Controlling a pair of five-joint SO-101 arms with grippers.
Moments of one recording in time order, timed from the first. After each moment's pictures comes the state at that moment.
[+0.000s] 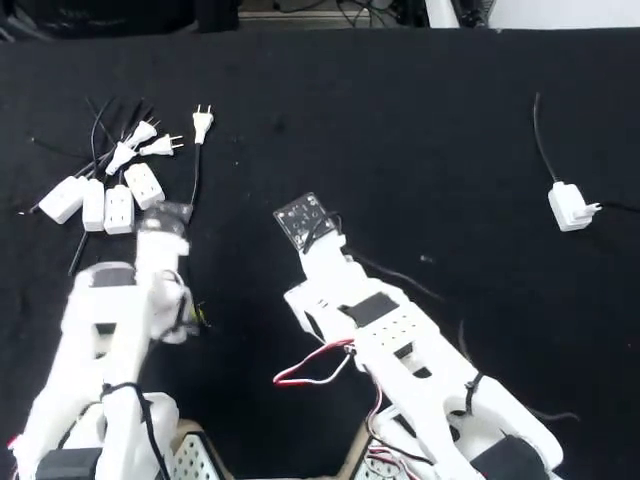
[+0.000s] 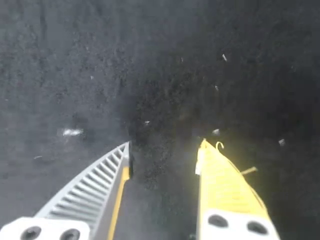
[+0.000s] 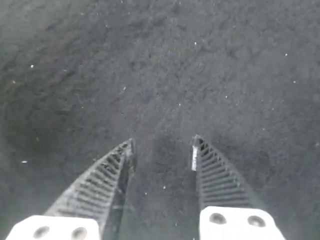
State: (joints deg) left arm -9.0 -35.2 63.3 59.4 -16.7; right arm -30.1 -32.4 71.3 28.0 4.0
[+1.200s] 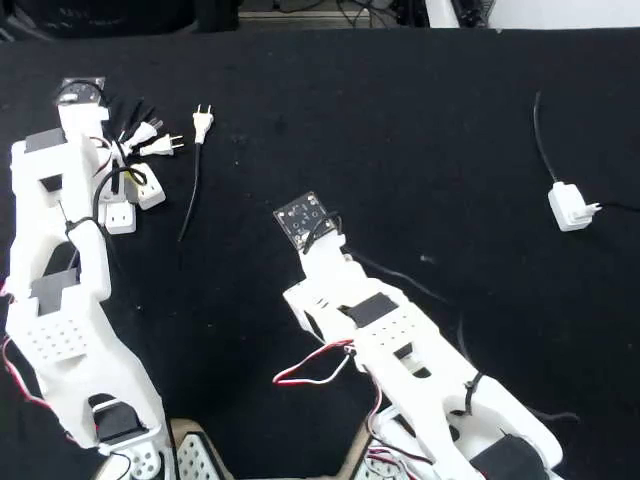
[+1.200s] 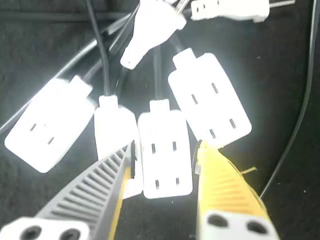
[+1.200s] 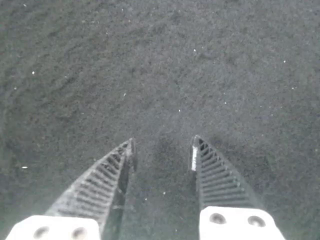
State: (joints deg) left arm -24.1 25.6 -10.6 64.0 -18.0; right arm -30.1 -32.1 71.7 26.4 4.0
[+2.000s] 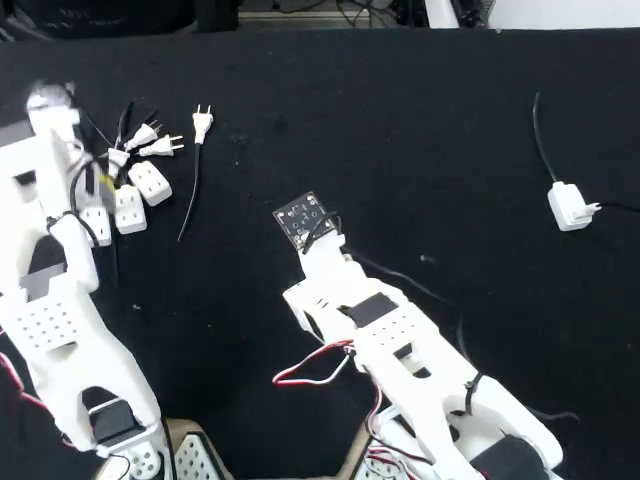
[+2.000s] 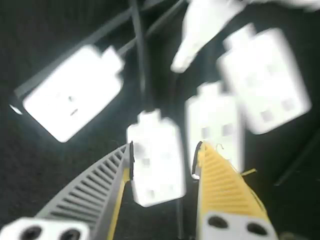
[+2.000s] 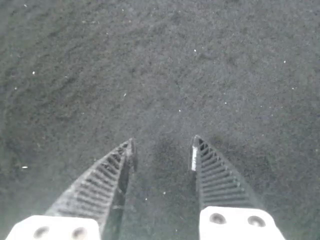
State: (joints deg) left arm -27.7 31.3 -25.4 78.4 -18.0; right arm -30.1 -32.1 71.7 26.4 4.0
